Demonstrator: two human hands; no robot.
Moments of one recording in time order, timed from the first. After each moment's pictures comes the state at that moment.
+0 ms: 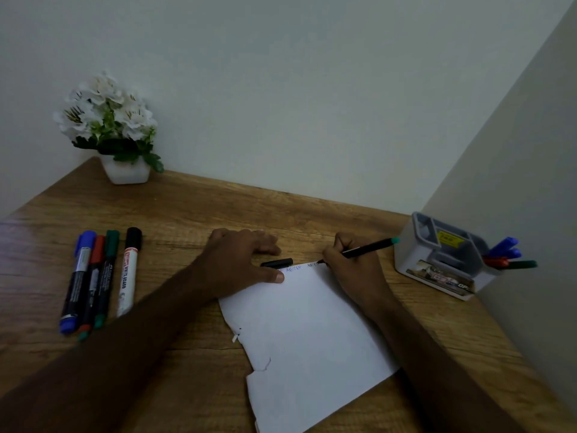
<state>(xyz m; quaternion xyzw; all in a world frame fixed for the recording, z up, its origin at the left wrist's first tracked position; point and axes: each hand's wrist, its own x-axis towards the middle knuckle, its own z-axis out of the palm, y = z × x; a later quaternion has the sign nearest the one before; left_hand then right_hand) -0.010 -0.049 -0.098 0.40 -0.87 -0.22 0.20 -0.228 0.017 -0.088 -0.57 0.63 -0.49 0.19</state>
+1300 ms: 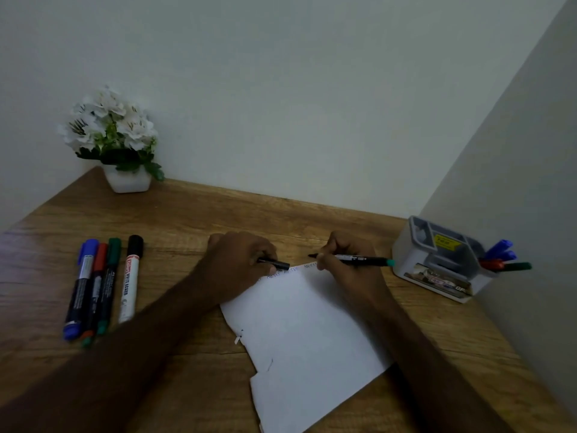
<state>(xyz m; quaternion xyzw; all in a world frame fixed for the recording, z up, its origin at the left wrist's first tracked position) -0.008 -0.039 -0.092 0.39 -0.84 -0.22 0.32 -0.218 0.031 -0.070 -0.62 0.57 -0.50 0.20</state>
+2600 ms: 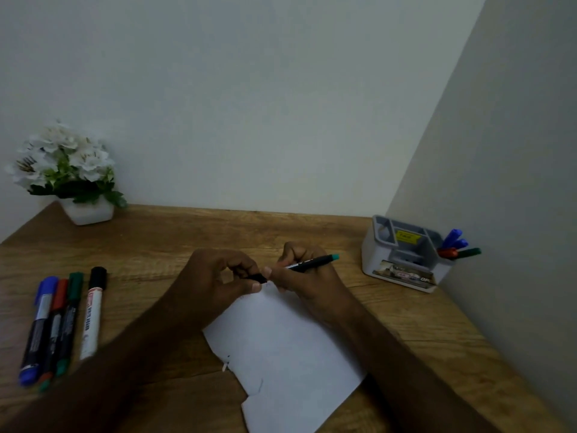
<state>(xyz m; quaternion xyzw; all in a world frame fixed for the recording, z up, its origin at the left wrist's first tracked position) -0.015 -0.014 -0.067 0.24 -0.82 -0.31 0.41 -0.212 0.034 -0.073 -0.59 0.45 -0.53 0.40</state>
